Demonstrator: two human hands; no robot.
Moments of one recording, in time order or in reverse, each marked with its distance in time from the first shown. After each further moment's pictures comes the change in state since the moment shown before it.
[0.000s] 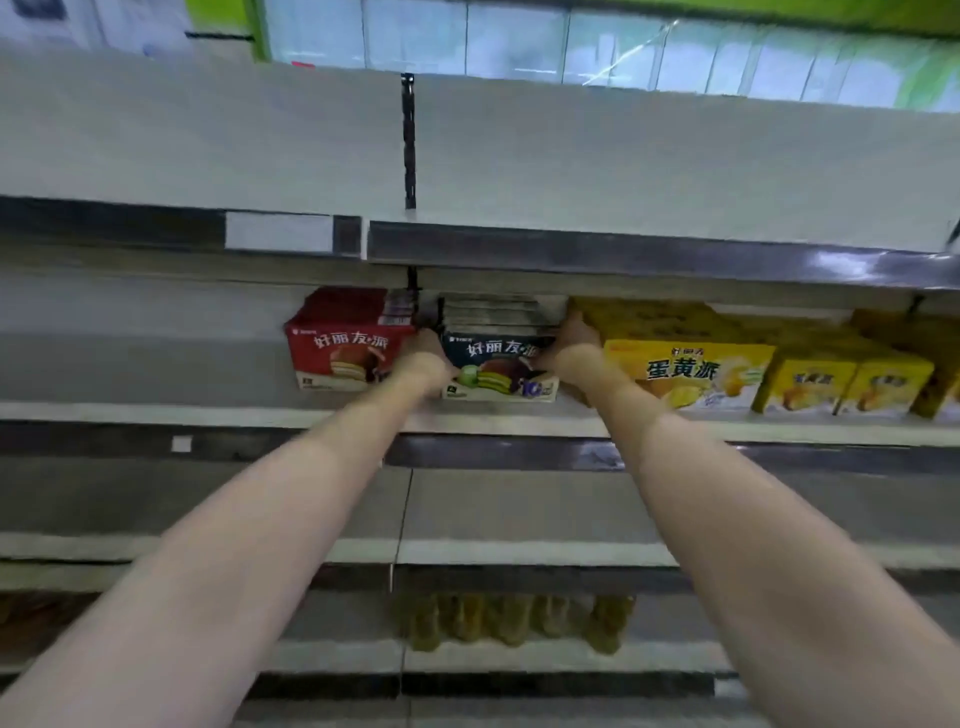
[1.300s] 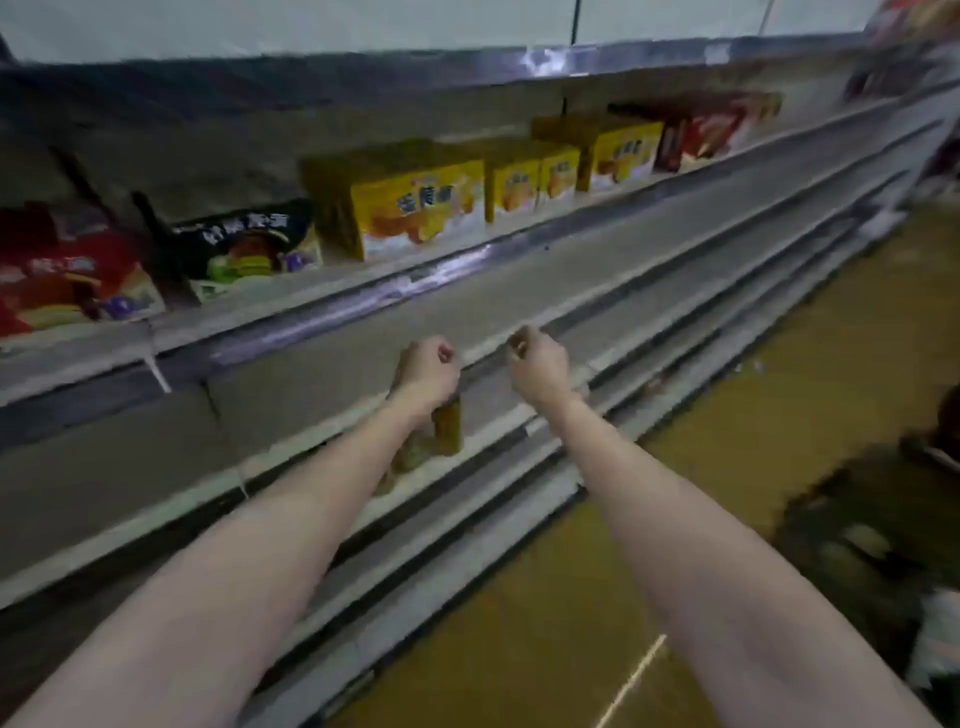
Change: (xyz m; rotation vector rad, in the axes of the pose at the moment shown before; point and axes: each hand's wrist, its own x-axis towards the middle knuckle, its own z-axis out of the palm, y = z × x) left_hand -0.193 0.045 0.172 -0.248 -0.443 0.415; right_hand -0.275 0.168 -0.022 0.132 0.279 0.387
